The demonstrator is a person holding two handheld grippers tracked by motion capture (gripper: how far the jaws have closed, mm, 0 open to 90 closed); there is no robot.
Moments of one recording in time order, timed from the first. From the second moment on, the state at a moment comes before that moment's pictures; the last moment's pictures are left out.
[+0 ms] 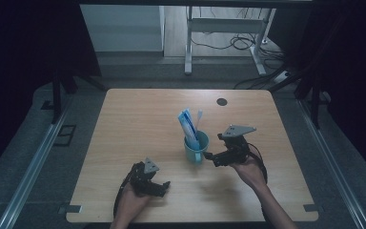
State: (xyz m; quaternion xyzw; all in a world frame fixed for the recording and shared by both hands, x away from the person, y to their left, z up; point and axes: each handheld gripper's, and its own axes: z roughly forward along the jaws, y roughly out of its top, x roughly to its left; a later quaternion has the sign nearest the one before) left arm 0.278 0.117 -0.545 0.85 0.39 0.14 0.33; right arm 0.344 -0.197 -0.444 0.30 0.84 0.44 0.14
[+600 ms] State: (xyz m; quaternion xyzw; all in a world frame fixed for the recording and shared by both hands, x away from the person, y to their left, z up) left arm 0.278 0.117 -0.545 0.85 0.39 0.14 0.33; right arm 0.326 -0.223 -0.457 0.31 0.84 0.41 0.15
